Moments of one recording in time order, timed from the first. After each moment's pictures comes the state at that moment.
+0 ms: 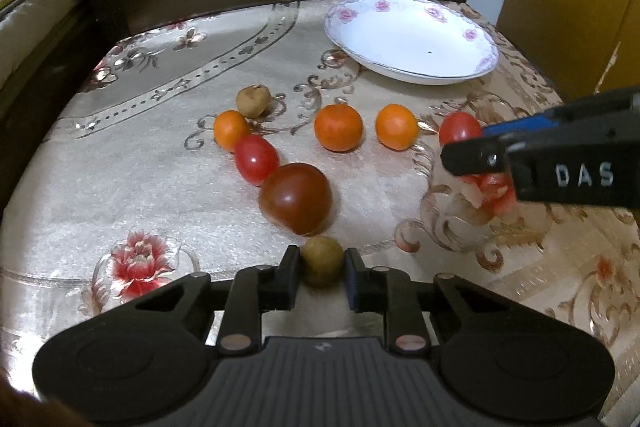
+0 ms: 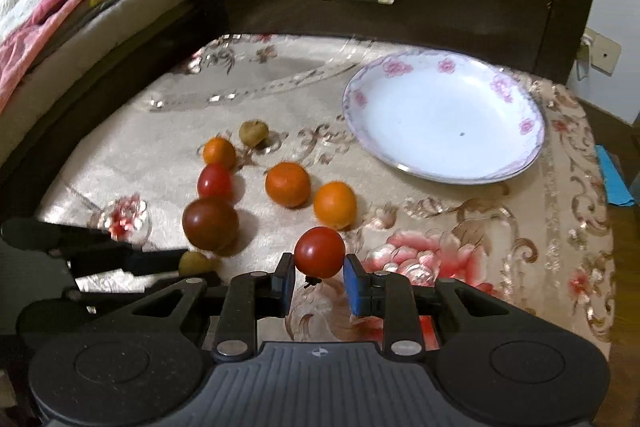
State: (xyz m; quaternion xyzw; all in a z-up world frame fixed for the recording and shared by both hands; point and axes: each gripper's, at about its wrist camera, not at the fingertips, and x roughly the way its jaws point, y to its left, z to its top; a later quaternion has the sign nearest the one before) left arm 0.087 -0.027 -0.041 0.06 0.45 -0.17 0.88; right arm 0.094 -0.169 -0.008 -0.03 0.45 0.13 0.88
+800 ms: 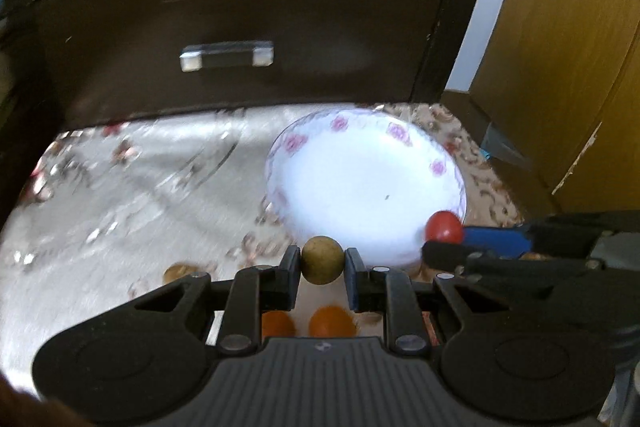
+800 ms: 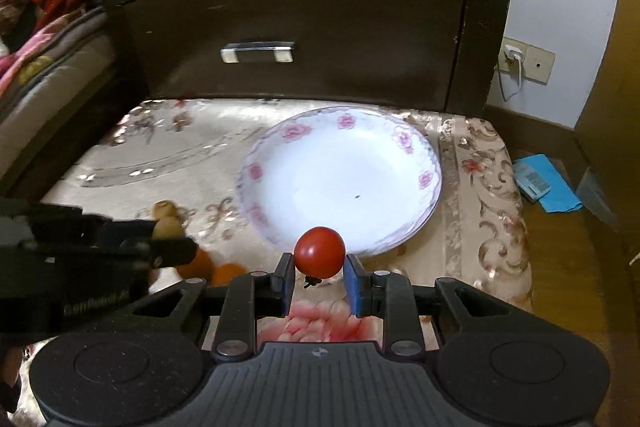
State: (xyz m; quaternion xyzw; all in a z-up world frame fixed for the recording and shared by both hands) left arm 0.181 -0.084 0.013 0.01 0.40 -0.22 0.89; right arm 0.136 -0.218 0.013 -0.02 0.41 0.04 0.91
